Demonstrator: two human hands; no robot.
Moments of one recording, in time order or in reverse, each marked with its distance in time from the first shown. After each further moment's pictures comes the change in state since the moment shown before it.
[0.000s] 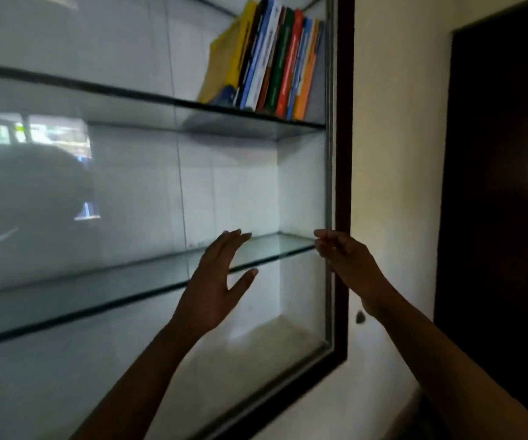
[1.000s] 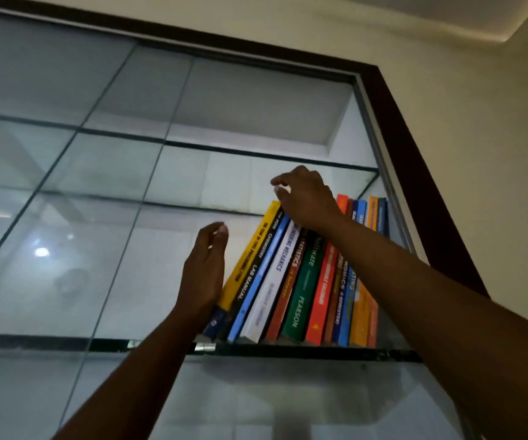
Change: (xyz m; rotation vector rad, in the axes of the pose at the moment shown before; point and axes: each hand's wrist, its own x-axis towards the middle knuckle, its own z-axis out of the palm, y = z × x) left_hand 0.383 -0.017 -0.070 -0.044 0.757 0.002; right_hand 0.421 -0.245 0.021 -0.383 0.191 -1.063
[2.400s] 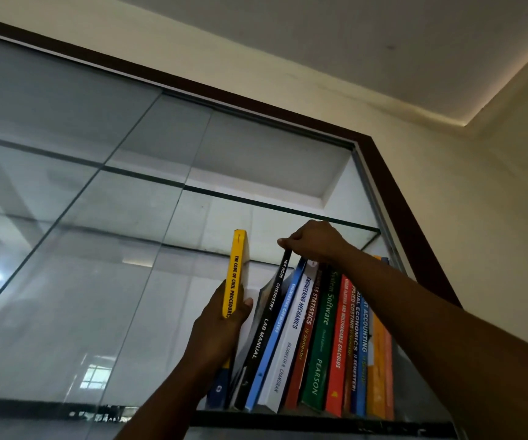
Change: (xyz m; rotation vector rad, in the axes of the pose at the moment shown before) left_hand -0.004 0.008 -0.012 -0.061 -0.204 -0.171; right_hand 0.034 -0.008 -0.013 -0.237 -0.219 0.104
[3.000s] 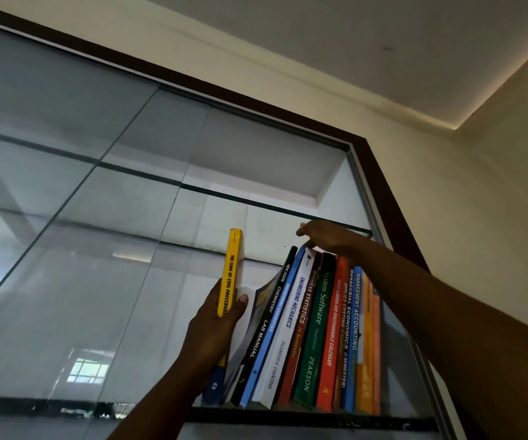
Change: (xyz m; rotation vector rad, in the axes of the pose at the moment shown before) left_hand -0.002 0.004 0.000 -0.008 0.001 -0.001; right_hand -0.009 0.007 -0.027 0.352 -0.162 0.172
